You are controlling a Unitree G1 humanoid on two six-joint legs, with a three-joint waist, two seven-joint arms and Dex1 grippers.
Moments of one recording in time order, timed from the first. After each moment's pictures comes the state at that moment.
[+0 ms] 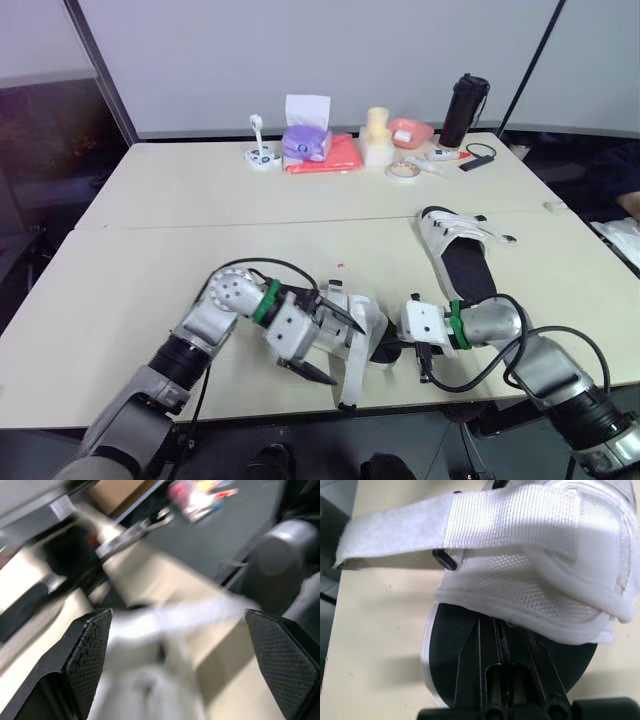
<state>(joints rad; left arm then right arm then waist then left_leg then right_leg) -0.63 0.47 -0.38 0.23 -0.16 -0.44 -1.46 -0.33 -0.77 0.30 -0.09 0.02 0.05 1.15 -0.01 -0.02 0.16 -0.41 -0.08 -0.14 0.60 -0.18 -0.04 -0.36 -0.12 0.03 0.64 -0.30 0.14</state>
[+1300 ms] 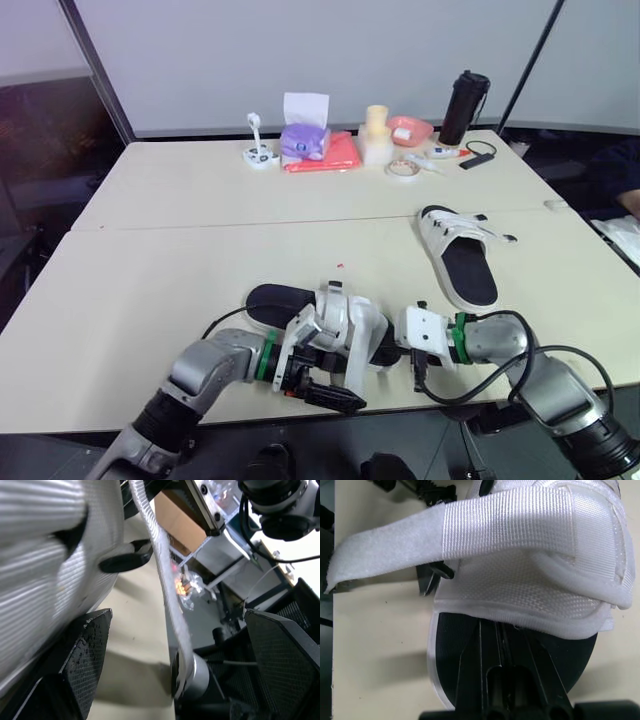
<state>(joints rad) -0.35 0.39 -0.38 -0.08 -0.56 0.80 -1.11 -0.17 -0.76 0.25 -0.35 0.00 0.28 1.01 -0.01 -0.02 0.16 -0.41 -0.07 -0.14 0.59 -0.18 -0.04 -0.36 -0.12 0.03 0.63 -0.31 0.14</state>
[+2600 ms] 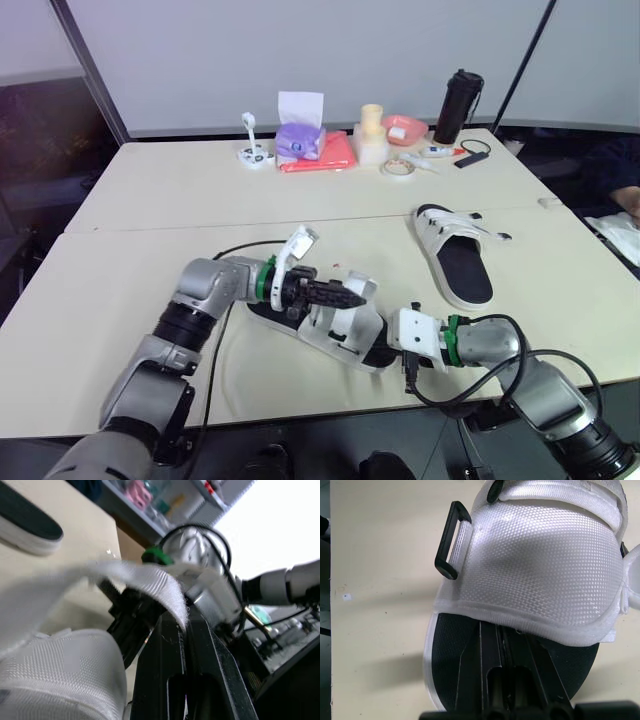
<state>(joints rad) -0.81 0.35 -0.30 0.36 -0.65 0.91 -1.39 -0.18 -0.72 0.28 -0.35 -0.03 0.27 0.98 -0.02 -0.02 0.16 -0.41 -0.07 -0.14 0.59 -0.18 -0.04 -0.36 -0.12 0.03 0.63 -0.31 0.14</state>
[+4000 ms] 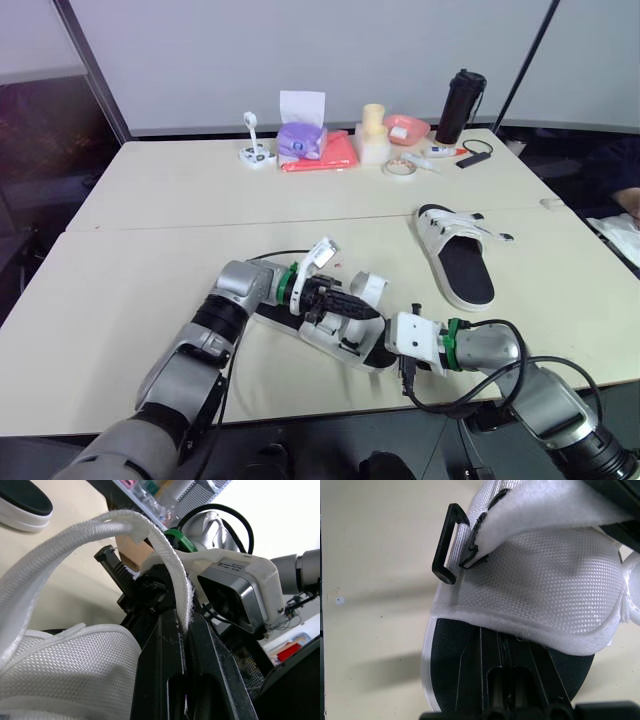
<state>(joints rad) -0.89 0.22 -0.30 0.57 -0.46 0.84 -1.53 -0.15 -0.72 0.29 -0.39 -0.06 0.29 0.94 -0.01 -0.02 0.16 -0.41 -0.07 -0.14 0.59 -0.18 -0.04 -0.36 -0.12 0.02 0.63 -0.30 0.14</state>
